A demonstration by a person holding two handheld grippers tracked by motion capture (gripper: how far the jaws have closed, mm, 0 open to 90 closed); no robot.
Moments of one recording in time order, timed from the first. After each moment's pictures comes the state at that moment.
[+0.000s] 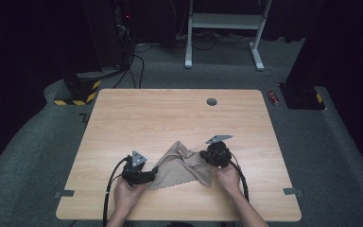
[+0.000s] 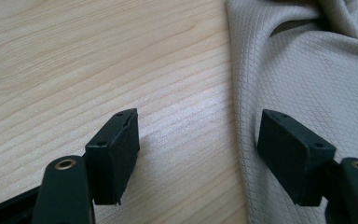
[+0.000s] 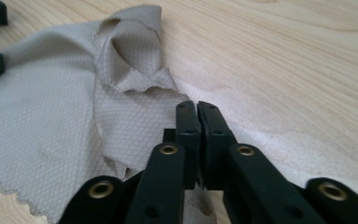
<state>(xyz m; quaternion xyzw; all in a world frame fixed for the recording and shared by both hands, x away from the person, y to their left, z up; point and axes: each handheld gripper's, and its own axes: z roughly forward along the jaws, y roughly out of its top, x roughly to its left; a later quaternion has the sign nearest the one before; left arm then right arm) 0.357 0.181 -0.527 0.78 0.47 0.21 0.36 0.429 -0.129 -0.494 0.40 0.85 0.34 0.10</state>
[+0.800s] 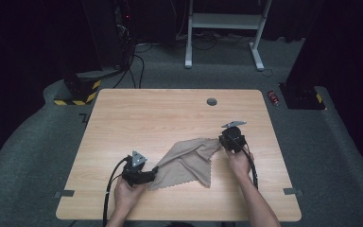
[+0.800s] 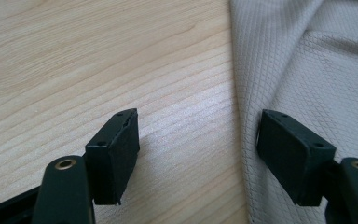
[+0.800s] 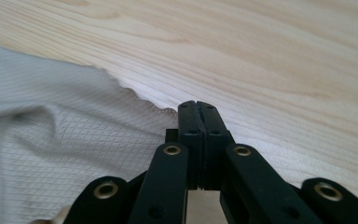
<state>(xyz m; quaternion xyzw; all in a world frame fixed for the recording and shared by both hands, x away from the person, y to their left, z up) 0.356 0.181 -0.527 0.78 0.47 0.21 0.36 0.482 -0.175 -0.491 0.48 0.81 0.29 0.19</state>
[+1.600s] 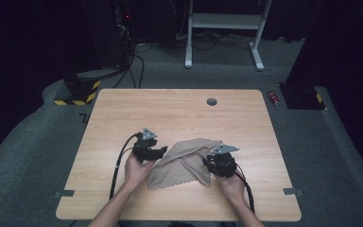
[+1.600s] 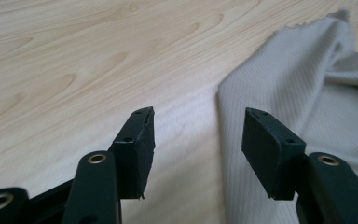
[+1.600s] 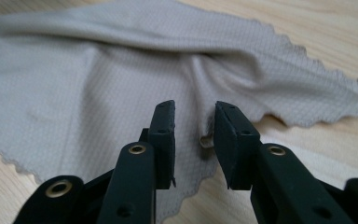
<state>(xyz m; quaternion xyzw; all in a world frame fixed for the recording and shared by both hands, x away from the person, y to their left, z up) 0.432 0.148 -0.486 0.80 0.45 0.17 0.36 0.400 -0.147 -0.513 0.39 0.83 0.36 0.14</state>
